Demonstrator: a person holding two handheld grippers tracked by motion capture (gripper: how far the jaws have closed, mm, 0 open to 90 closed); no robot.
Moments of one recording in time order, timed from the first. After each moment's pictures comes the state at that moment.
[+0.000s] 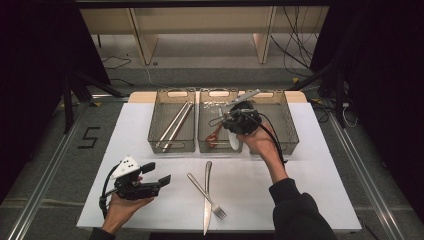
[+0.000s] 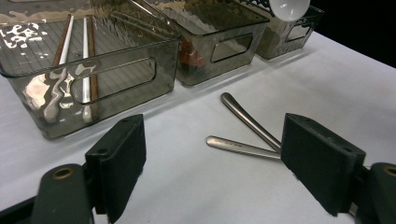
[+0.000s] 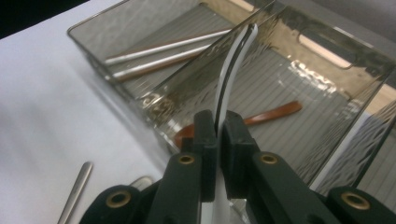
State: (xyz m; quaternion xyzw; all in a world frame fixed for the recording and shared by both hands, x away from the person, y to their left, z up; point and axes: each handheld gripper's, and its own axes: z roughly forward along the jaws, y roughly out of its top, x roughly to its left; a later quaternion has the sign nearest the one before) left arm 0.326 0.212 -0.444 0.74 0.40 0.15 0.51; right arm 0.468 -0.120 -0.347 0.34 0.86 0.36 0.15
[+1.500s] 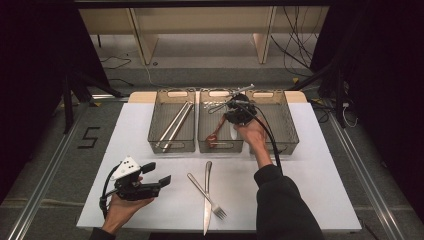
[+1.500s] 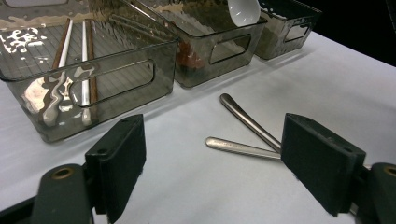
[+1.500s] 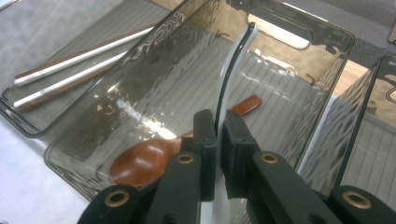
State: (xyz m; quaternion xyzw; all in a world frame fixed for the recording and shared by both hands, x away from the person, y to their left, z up) left arm 0.324 0.211 -0.445 0.74 0.40 0.16 0.51; right arm 0.520 -0.114 -0.377 0.42 0.83 0.32 0.19
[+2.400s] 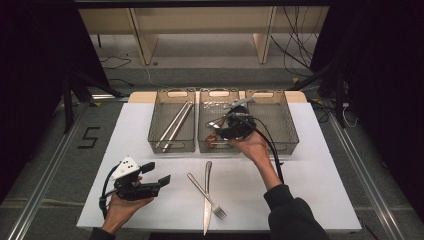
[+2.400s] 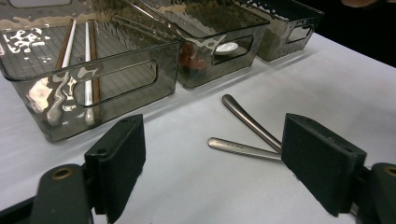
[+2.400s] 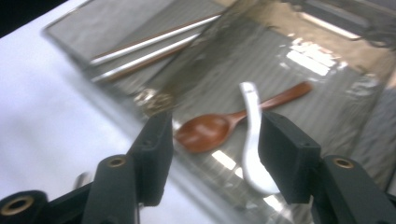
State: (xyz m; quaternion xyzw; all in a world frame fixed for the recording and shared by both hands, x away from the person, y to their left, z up) left arm 0.325 0.213 -0.445 0.74 0.40 0.16 0.51; right arm 0.469 -0.109 -0.372 0.39 0.84 0.35 0.15
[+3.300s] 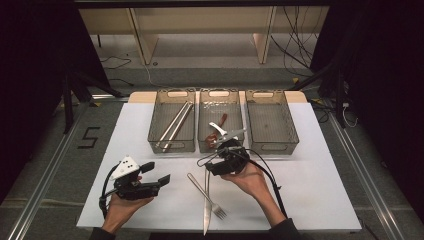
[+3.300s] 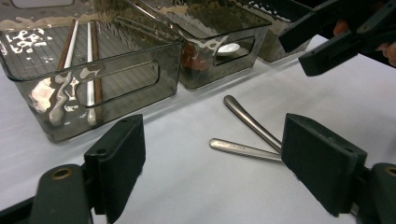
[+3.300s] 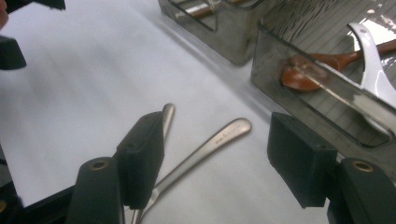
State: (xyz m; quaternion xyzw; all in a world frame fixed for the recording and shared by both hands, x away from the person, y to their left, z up) left arm 0.325 0.213 -0.445 0.74 0.40 0.16 0.52; right arm 0.395 -0.091 -0.407 0.34 0.87 0.35 0.08
